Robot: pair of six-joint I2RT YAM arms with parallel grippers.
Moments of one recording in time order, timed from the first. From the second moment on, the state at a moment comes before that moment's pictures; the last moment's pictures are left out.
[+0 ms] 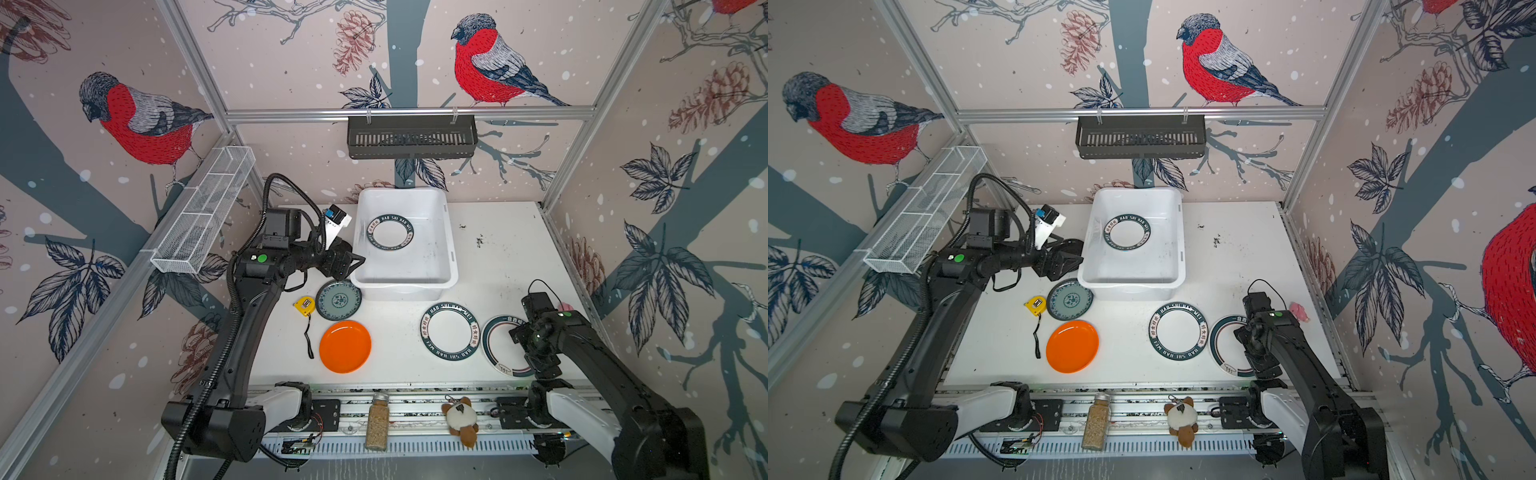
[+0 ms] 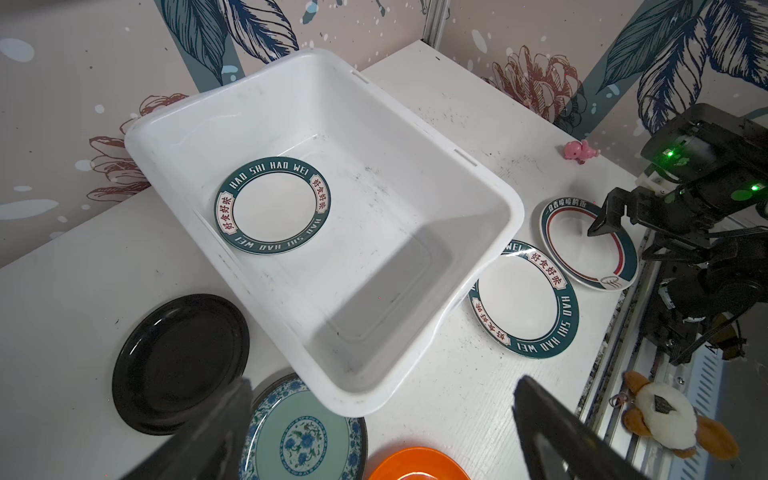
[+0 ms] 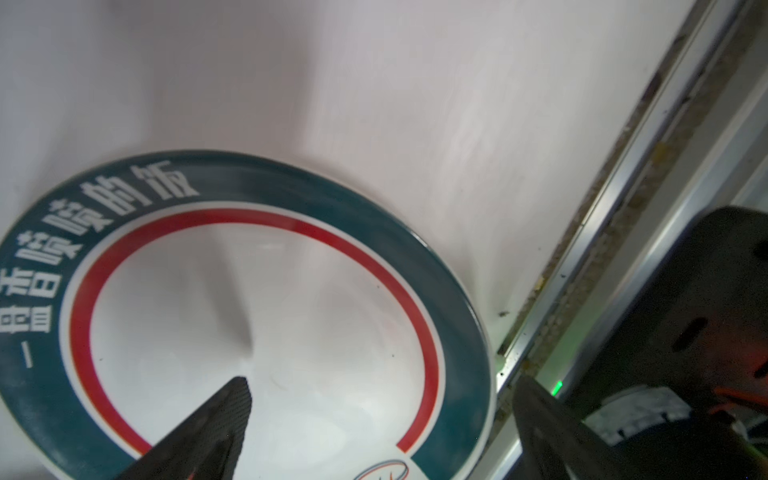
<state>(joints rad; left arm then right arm) -0.12 1.21 1.36 -0.89 0.65 0.38 0.10 0.99 0.52 -1.06 0.05 1.32</state>
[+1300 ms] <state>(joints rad) -0.12 1.23 1.37 -0.86 0.65 0.36 0.07 0.83 0.39 -0.78 -0.13 1.31</state>
